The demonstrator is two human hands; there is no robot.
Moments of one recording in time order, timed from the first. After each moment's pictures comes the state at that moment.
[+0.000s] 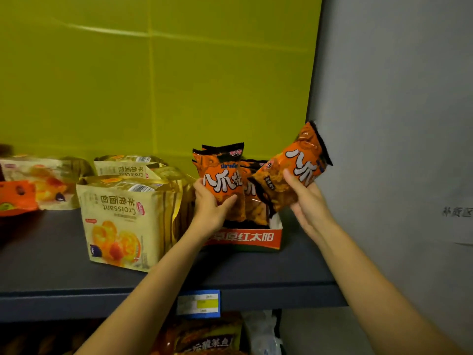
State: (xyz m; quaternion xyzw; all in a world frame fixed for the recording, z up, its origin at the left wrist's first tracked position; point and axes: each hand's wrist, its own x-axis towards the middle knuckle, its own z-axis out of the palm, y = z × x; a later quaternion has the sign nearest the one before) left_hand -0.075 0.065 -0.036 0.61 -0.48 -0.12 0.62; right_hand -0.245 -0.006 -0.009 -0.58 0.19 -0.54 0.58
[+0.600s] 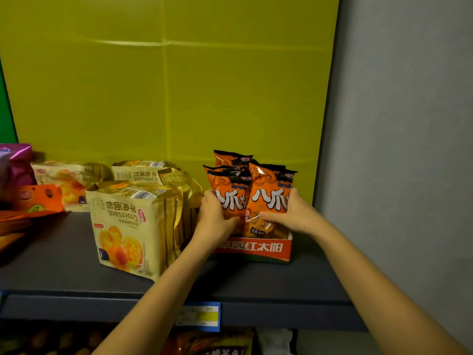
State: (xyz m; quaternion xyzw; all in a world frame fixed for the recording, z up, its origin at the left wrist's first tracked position) left_hand -0.078 0.064 -0.039 0.71 -0.46 -0.05 0.53; right_hand -0.225 -0.033 -0.012 -0.82 0.41 -0.27 0.28
